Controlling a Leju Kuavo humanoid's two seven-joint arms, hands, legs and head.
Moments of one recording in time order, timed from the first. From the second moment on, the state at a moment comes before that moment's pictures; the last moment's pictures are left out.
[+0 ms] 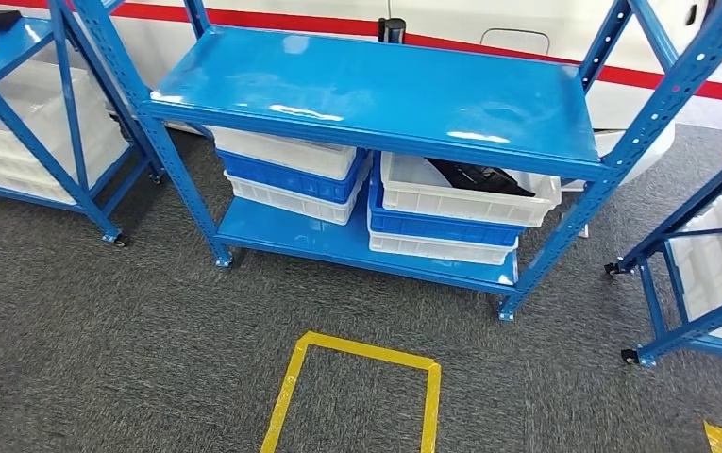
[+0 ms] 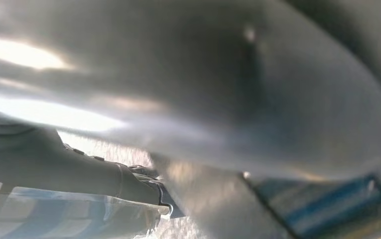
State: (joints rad) left arm -0.05 -0.12 -0.36 -0.16 0.79 0.22 -0.11; right arm -0.03 0.08 0.04 -0.18 1.21 0.23 0.02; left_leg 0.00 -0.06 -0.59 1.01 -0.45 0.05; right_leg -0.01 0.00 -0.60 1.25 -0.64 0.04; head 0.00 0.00
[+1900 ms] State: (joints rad) left arm -0.05 -0.10 -0.37 -0.16 0.75 0.18 -0.14; right arm -0.02 0.08 -0.01 -0.18 1.14 0.17 0.04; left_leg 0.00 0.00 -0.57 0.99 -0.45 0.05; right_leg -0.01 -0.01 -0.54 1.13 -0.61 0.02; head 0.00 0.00
